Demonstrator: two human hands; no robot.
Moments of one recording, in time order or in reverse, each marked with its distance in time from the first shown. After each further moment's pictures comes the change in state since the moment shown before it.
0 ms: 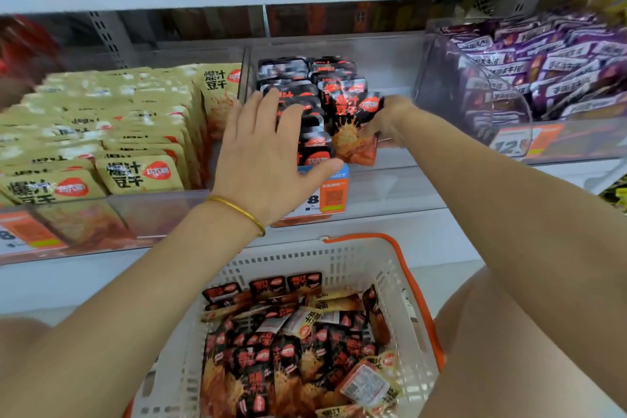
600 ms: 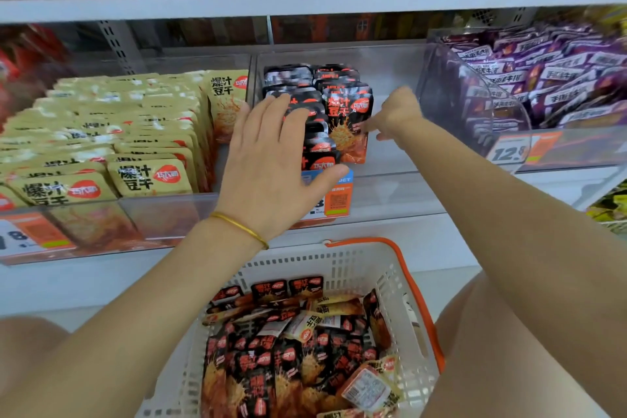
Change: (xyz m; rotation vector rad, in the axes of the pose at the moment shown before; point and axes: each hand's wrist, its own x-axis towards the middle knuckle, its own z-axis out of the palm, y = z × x) left_hand -0.008 -0.002 -0.001 -0.121 0.173 0.091; right_hand -0.015 -0.012 0.002 -0.112 0.226 -0.110
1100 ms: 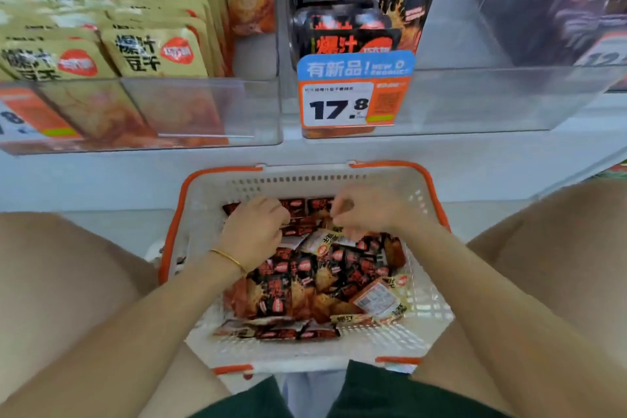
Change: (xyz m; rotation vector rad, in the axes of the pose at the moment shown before) left_hand -0.187 -0.077 0.121 -0.024 -0.545 0.072; right_hand -0.148 0.116 0.107 -0.234 -0.851 -0.033
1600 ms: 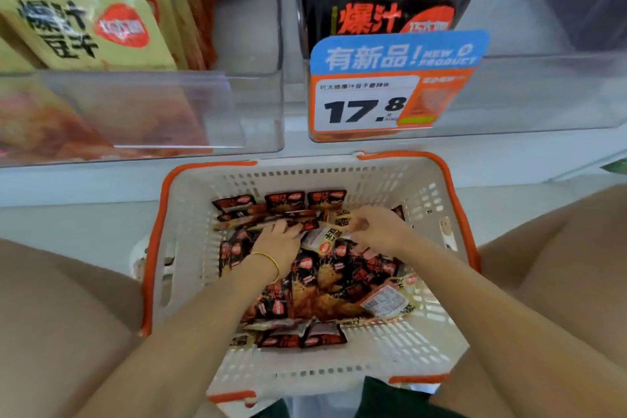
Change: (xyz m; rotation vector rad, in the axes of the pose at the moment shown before) left_hand 0.027 -0.007 0.126 0.200 -0.746 -0.057; right_hand 0.063 0.069 0.035 0.037 0.007 0.210
